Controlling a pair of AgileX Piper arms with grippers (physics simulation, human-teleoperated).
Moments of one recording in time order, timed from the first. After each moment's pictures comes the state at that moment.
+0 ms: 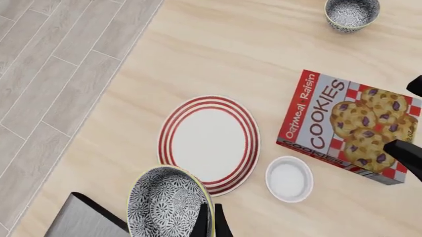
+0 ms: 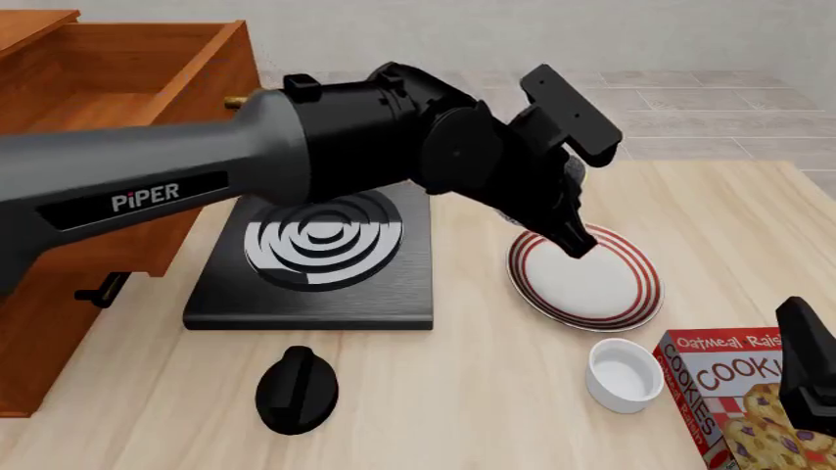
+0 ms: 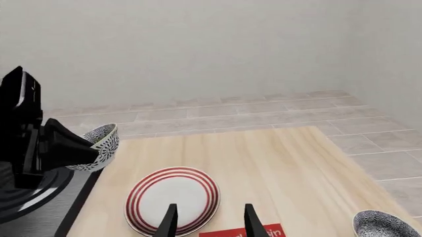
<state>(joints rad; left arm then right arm) -0.94 1.88 -1.62 0.50 0.26 -0.08 0.02 -0.01 0.00 0.04</state>
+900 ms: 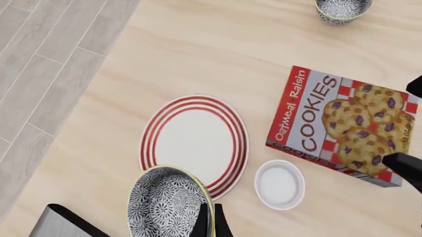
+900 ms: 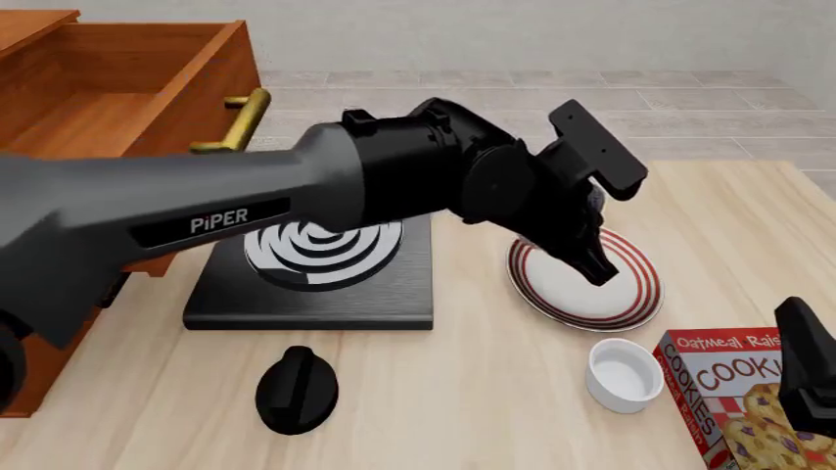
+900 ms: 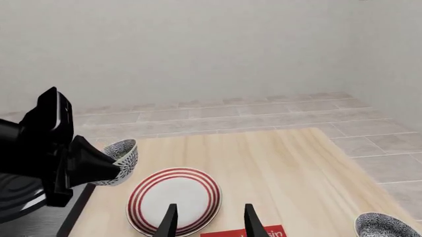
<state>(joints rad) -0.97 1.97 -1.66 0.49 0.26 -0.07 0.01 -0.01 0.00 0.04</state>
